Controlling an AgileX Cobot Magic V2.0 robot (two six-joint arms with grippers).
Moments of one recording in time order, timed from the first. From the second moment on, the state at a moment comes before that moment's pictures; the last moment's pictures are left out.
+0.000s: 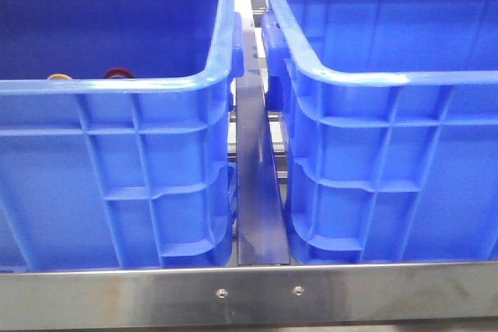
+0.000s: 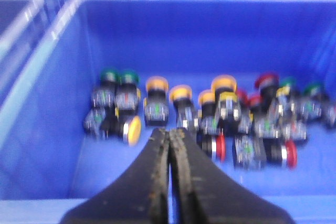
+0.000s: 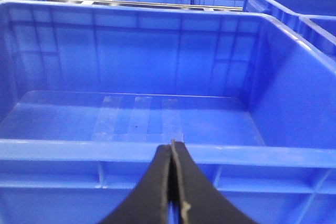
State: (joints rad) left arm 0.00 0.29 -0.41 0.02 0.47 -0.05; right arm -0.06 -0.01 0.03 -0.09 0.02 0.06
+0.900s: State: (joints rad) left arm -0.22 1.24 -1.01 -0.04 0.78 -0.05; right arm -0.06 -0.01 0.03 -0.09 0.02 0.06
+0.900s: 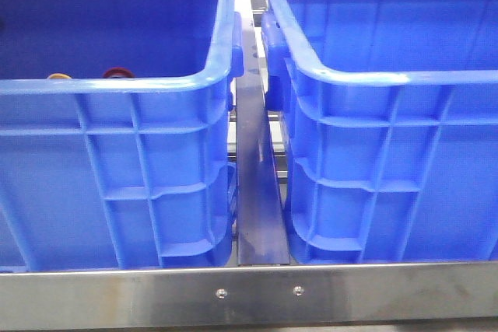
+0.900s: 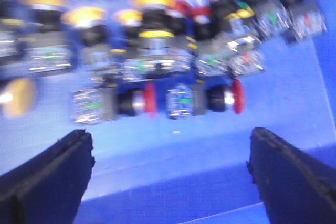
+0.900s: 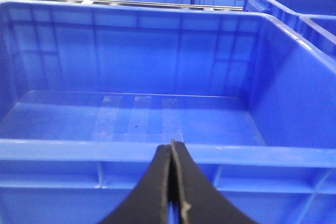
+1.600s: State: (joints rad) left arm -0.23 1.79 -1.39 0.03 0.90 -0.10; right arm -0.06 -0.01 0.03 -0.09 0.02 0.06
